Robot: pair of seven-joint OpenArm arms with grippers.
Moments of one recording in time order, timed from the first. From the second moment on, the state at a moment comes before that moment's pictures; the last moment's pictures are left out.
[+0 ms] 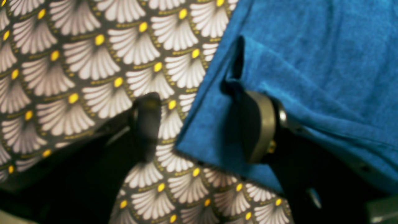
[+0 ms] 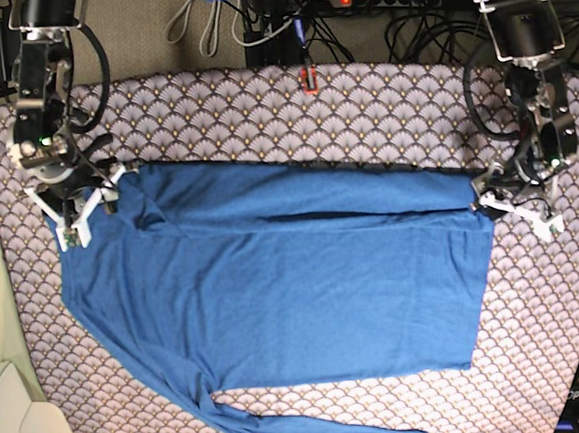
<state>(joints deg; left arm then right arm) -6.3 -18.0 -14.4 72.1 -27.2 -0.6 46.7 -8.4 10.7 15.0 94.6 4.3 17.9 -43.9</state>
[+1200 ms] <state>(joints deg) -3.8 -18.4 -14.4 72.7 -28.5 -1.3 45.5 -12.2 13.0 22.2 94.1 4.5 17.9 -44.1</state>
